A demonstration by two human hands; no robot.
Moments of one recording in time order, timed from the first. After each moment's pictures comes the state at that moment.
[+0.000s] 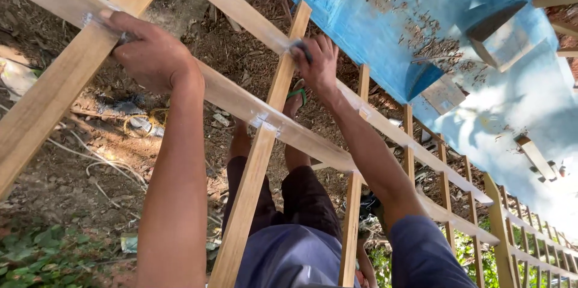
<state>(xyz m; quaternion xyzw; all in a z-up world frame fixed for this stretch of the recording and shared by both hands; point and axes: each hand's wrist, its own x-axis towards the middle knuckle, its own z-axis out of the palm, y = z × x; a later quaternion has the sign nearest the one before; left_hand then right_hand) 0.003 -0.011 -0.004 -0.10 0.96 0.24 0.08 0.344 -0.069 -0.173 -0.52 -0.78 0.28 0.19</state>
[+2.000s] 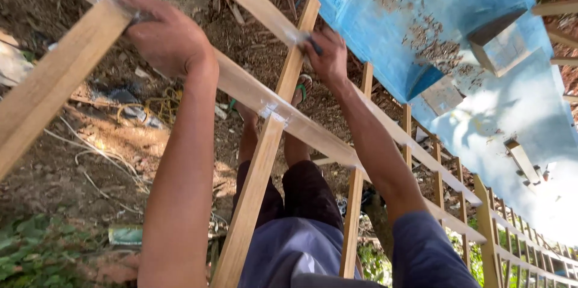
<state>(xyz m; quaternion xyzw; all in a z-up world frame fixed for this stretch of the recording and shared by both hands) 0.001 -0.034 -0.037 0.00 0.96 0.28 0.00 0.361 -0.062 -0.187 -0.47 -0.81 0.30 0.17</state>
